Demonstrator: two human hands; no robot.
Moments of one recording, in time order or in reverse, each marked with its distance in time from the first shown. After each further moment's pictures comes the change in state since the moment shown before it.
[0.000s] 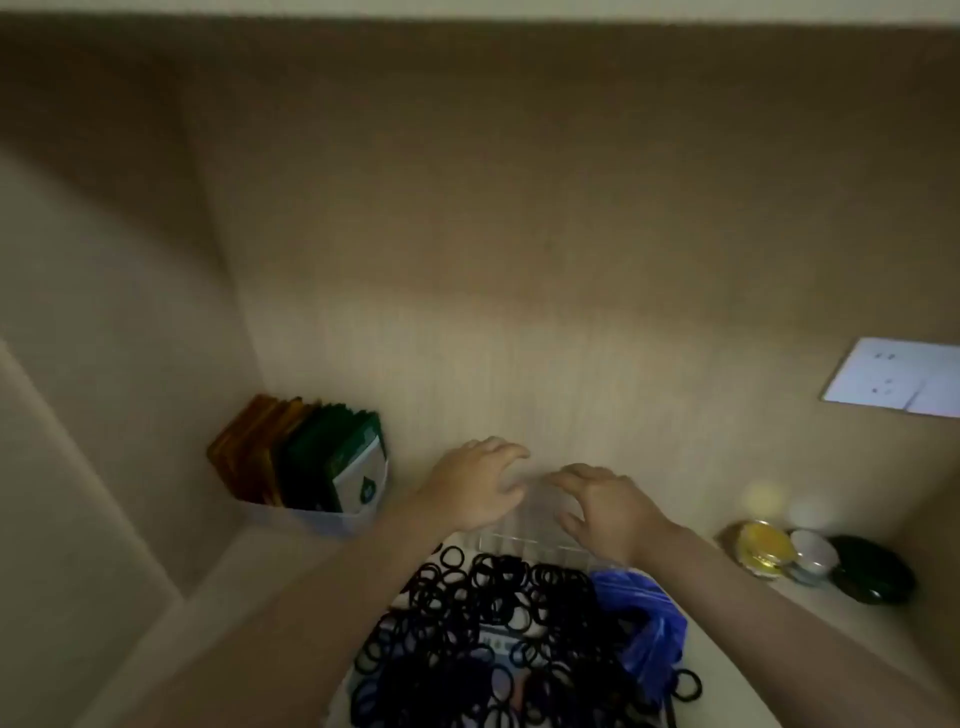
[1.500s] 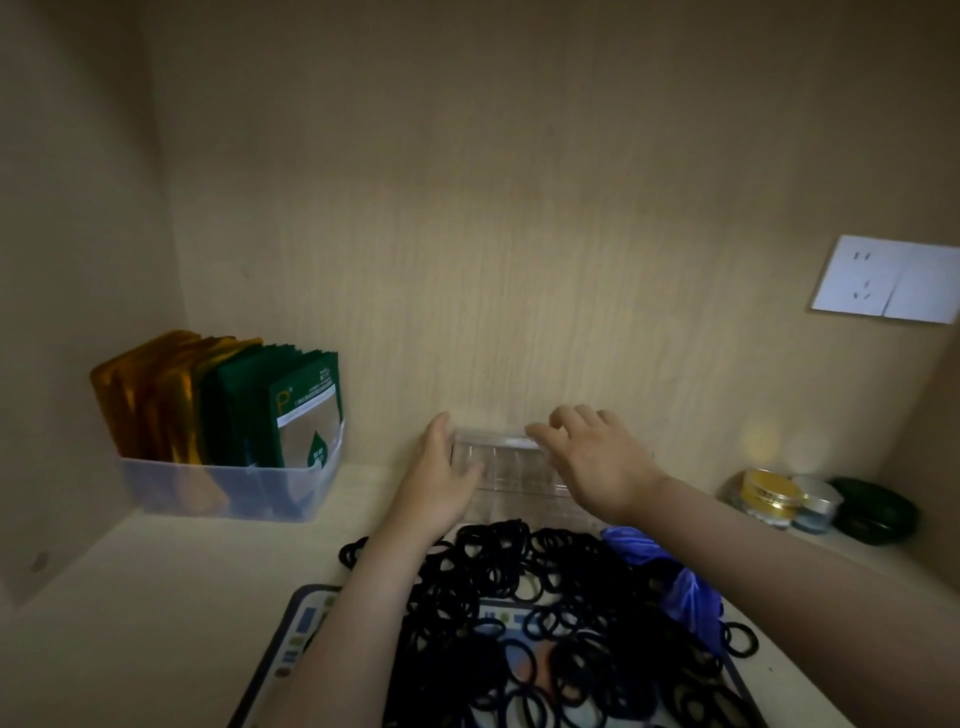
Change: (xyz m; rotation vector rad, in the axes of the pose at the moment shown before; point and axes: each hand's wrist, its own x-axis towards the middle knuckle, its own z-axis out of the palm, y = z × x) left_hand -0.008 -0.078 0.134 -0.700 0.356 -0.119; right_hand 0.023 0.002 0.087 -0.504 0.430 -0.074
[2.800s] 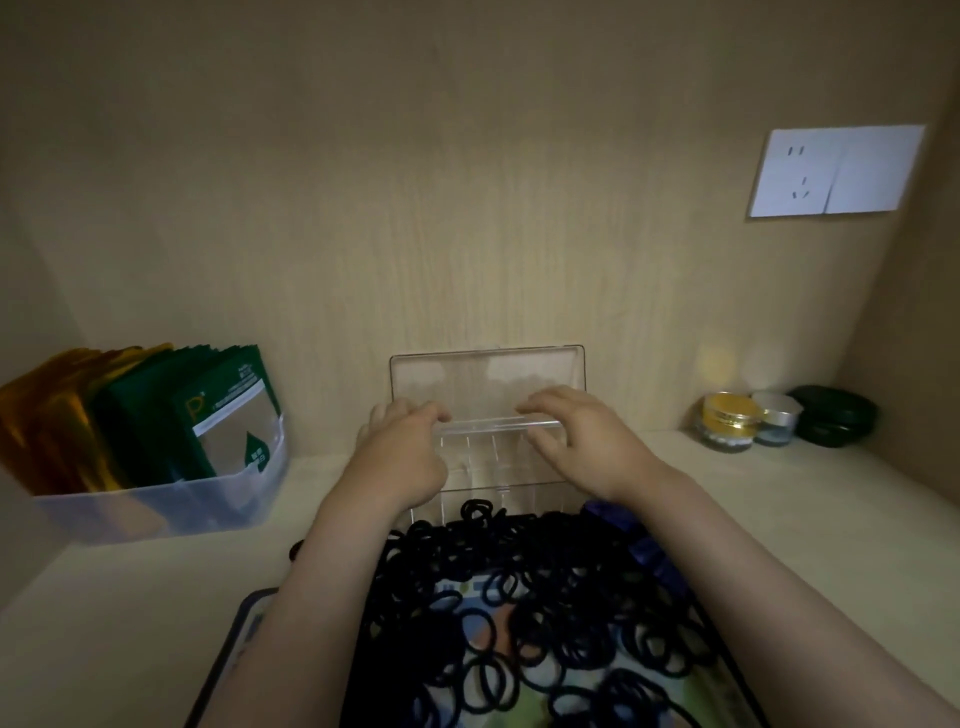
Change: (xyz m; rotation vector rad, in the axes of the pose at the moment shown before) left_hand -0.006 0.058 0.005 0.768 -0.153 0.059; right_hand -0.050 0.011 0.006 0.681 0.008 0.328
